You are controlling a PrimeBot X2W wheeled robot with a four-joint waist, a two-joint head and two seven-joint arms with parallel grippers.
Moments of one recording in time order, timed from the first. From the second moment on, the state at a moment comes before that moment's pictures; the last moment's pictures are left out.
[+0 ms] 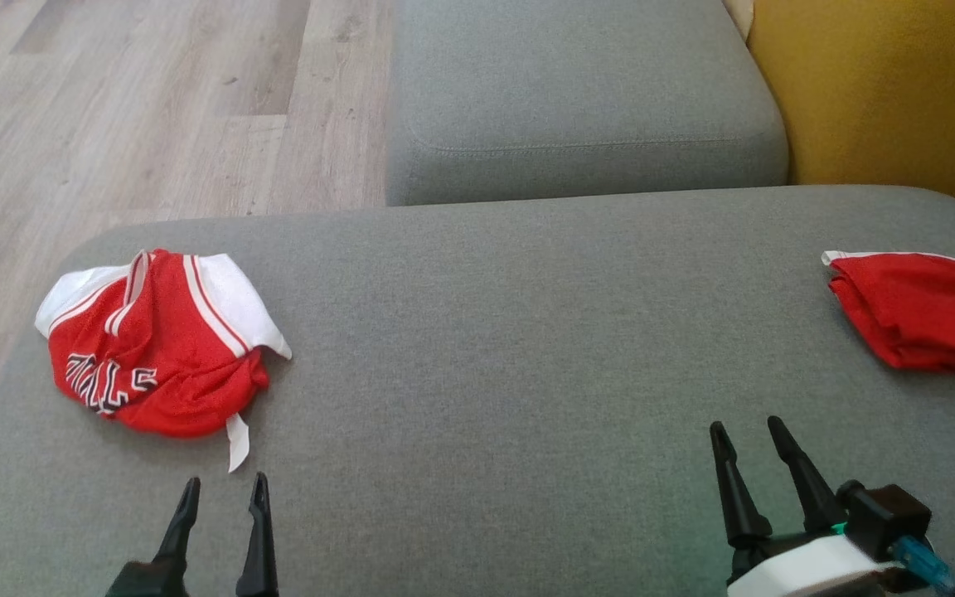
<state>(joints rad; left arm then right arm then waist) 0.28 0.05 -0.10 0.05 -0.09 0.06 -0.26 0.09 -0.10 0.17 0.28 0.29 0.13 -0.25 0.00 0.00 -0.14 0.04</state>
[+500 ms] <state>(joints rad) 0.26 0.05 -0.11 0.03 -0.09 0.07 -0.26 0.10 -0.10 0.17 0.29 0.29 0.13 -0.25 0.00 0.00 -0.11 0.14</state>
